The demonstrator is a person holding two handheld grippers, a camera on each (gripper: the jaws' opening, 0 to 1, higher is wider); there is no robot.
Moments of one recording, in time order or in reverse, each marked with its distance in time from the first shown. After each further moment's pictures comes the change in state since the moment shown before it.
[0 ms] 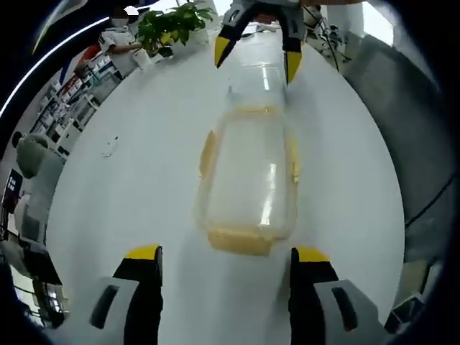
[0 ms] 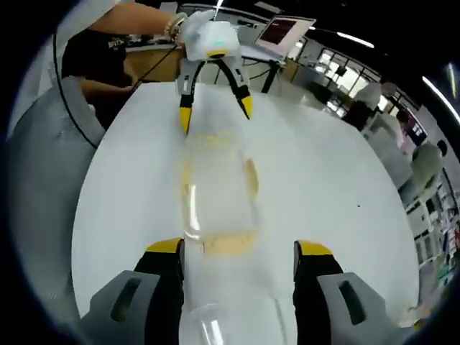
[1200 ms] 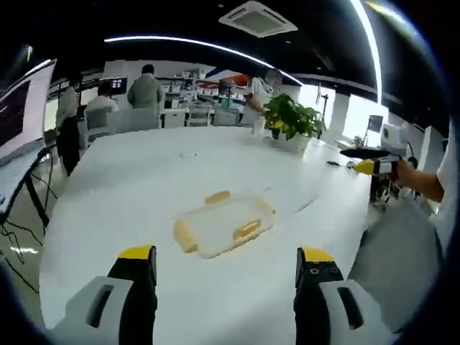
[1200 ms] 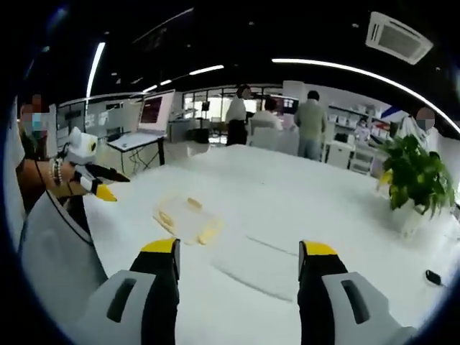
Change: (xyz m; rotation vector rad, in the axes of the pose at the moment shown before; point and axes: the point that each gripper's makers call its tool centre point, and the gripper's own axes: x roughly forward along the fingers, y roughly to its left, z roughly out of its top) left arm -0.082 -0.077 0.021 -0.783 -0.461 0.360; right arm -0.166 0.042 -0.035 0.621 -0.428 -0.552
